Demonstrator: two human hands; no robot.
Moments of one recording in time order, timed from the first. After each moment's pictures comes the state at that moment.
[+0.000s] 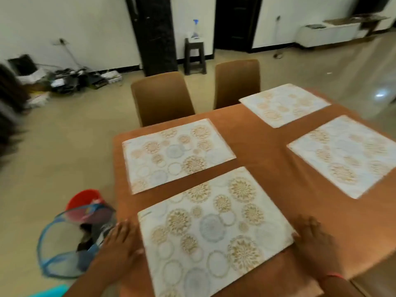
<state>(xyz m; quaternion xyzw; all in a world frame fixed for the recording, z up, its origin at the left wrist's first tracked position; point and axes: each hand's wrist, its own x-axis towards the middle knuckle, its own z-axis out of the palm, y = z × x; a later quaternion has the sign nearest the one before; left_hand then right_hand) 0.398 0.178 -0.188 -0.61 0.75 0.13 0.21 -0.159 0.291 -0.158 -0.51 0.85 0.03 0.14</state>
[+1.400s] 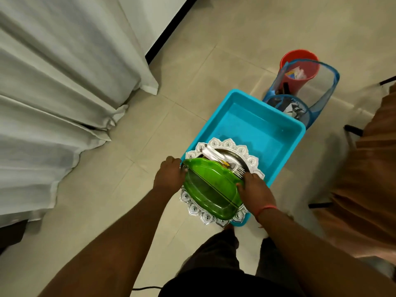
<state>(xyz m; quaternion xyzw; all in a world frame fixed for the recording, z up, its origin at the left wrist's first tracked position) 0.847 0.675 -0.219 -0.91 0.32 0.26 -0.02 0.620 0.521 -0.232 -0.82 0.43 0.15 0.34</state>
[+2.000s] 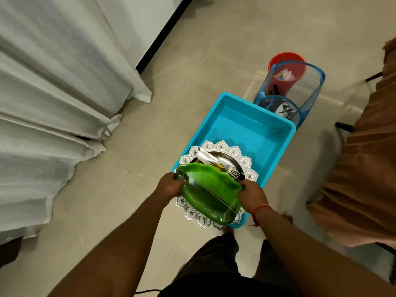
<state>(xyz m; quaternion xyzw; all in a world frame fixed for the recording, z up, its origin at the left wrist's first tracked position) 0.835 0.674 -0.224 -0.84 0.00 0.47 -0.28 0.614 0.524 -0.246 -0.69 0.53 0.14 0.48</state>
